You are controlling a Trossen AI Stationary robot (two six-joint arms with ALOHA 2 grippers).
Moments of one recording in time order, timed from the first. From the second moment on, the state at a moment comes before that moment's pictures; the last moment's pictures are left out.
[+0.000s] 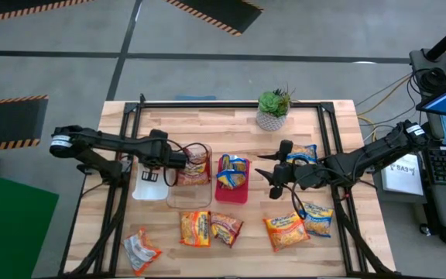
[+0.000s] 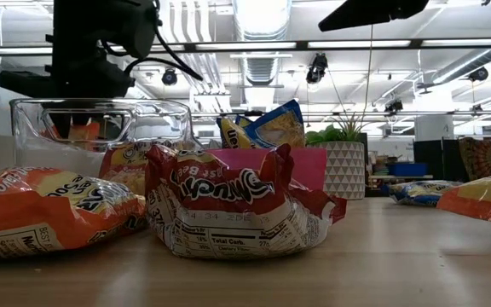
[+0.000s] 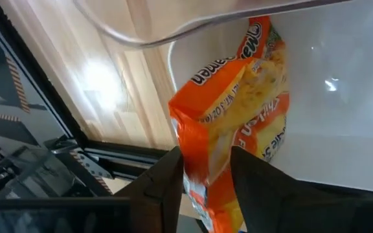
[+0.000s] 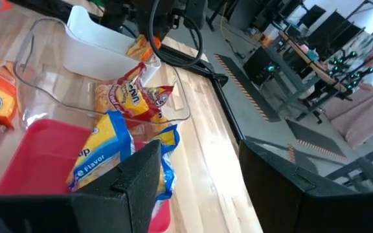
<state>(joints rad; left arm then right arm) 0.00 1.42 1.01 -1.41 -0.44 0.09 0.35 1.16 0.81 -0.05 0.70 -0.26</state>
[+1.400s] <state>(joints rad) -0.18 1.14 1.27 -0.81 -0.40 -0.08 0.20 1.16 0.81 -1.20 0.49 1.34</state>
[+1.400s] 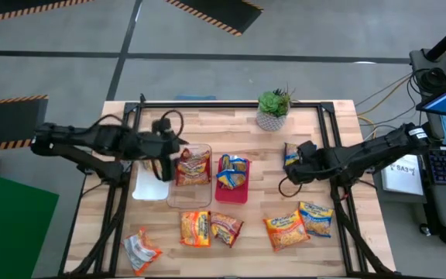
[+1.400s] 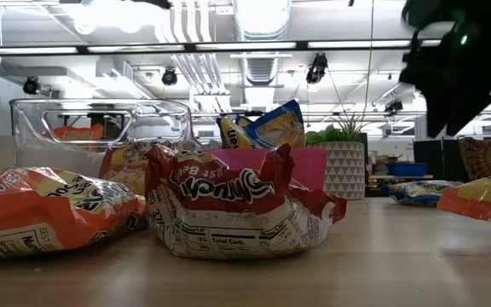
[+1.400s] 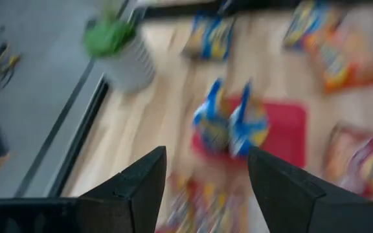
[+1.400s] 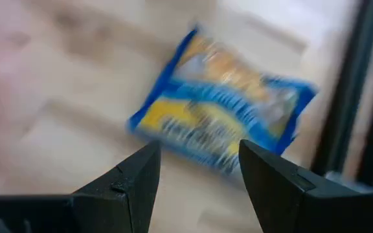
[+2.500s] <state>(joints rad) -0.31 1.23 0.91 -0.06 -0.40 -0.13 0.11 1.14 0.45 -0.10 0.31 0.93</state>
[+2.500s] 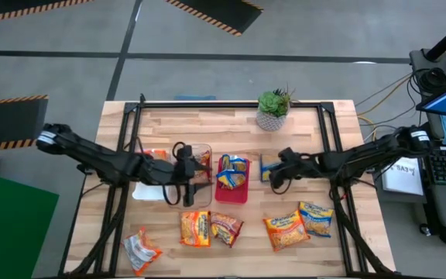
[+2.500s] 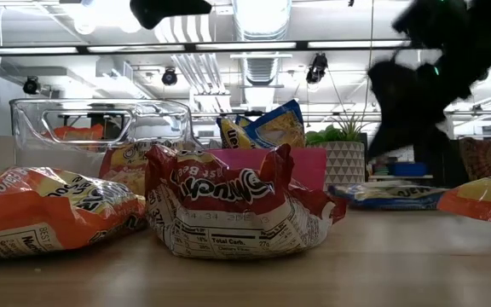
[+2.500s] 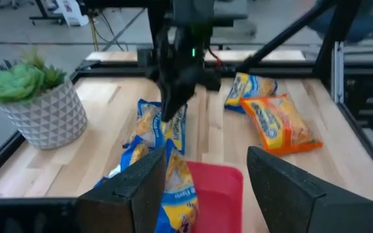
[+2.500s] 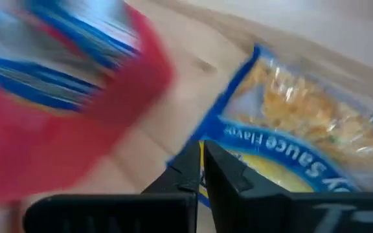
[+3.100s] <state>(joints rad) -0.34 1.39 0.91 -0.05 -0.40 -0.14 0.12 1.10 0.63 -0.38 0.31 0.87</state>
